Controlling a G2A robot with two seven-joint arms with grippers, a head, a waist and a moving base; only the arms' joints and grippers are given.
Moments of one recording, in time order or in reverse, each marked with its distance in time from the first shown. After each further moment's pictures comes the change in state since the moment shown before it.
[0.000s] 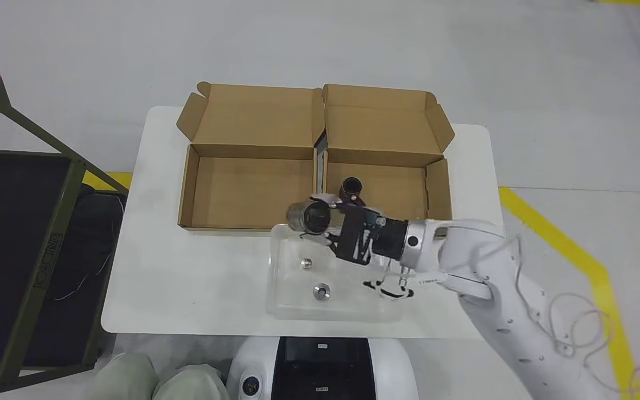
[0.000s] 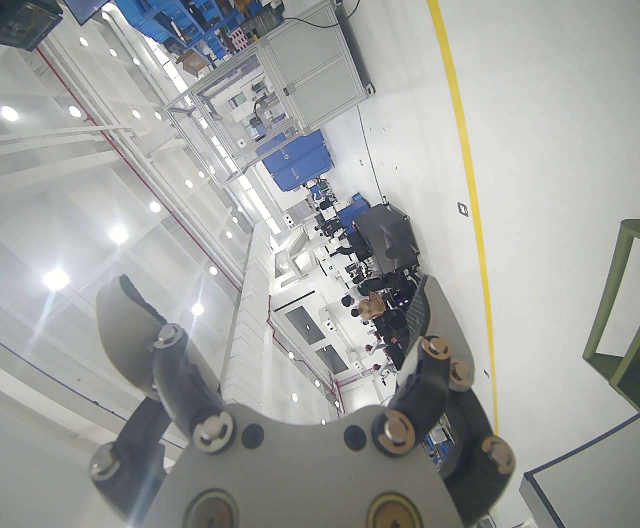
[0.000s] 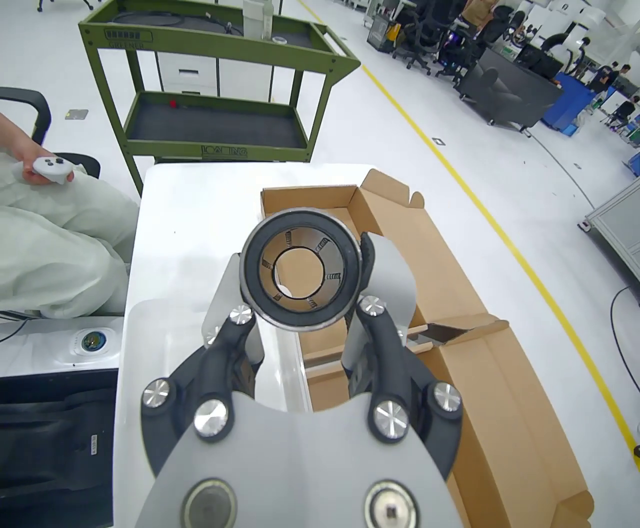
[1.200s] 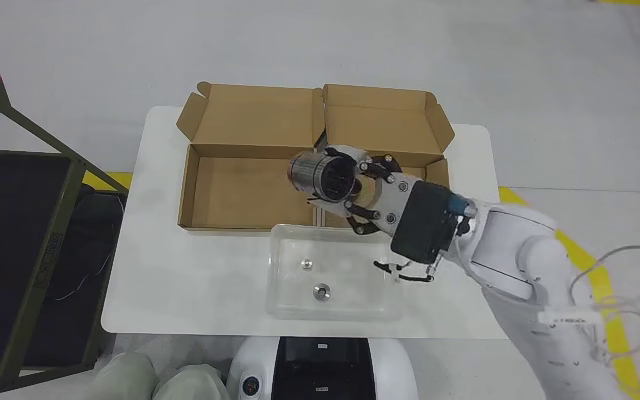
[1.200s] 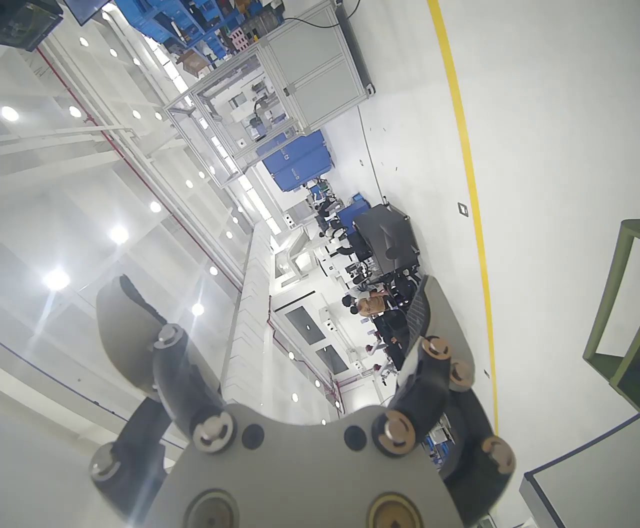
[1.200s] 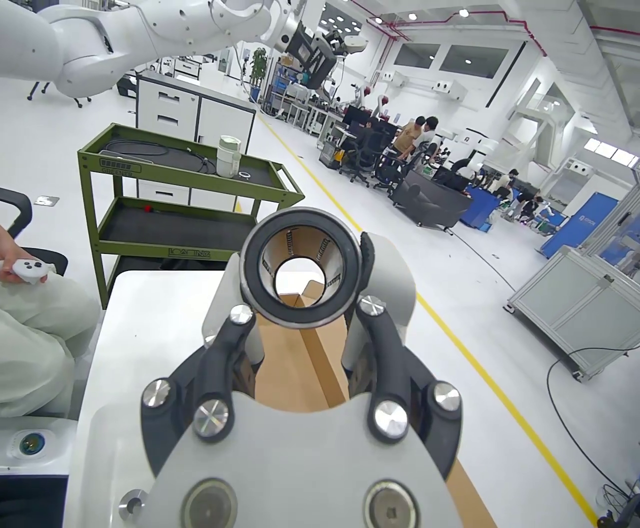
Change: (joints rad) left arm 0.000 0.000 0.000 0.000 0.000 0.000 0.000; right arm 0.036 -0.003 0.118 -0.127 0.044 0.051 -0.163
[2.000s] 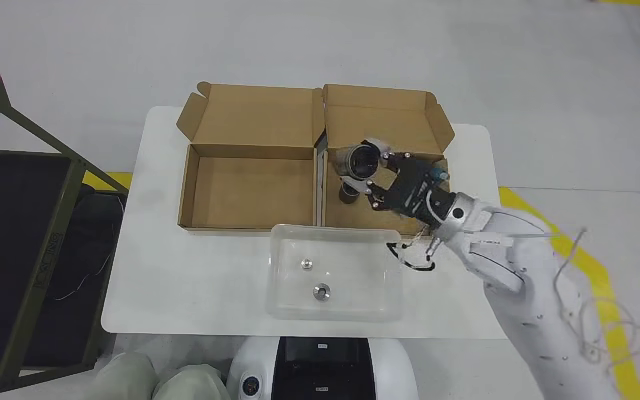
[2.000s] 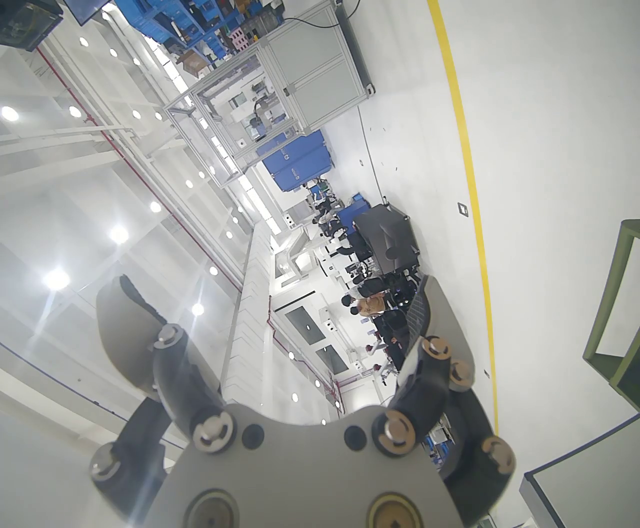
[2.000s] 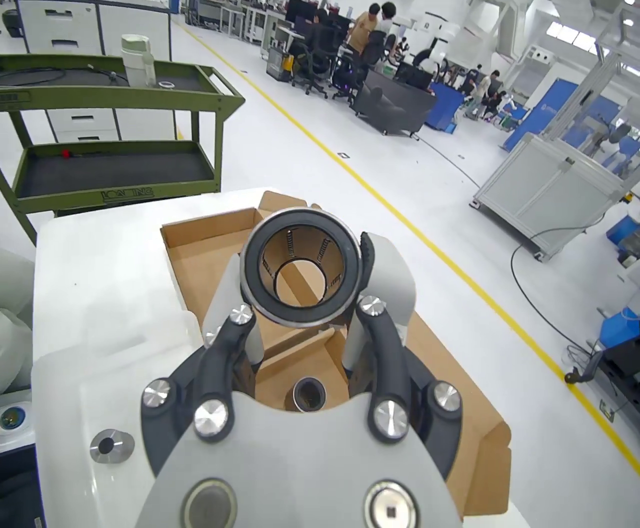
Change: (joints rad) left arm 0.000 0.000 0.000 0.000 0.000 0.000 0.000; right arm -0.087 0.009 0.062 0.133 -0.074 0.105 0.121
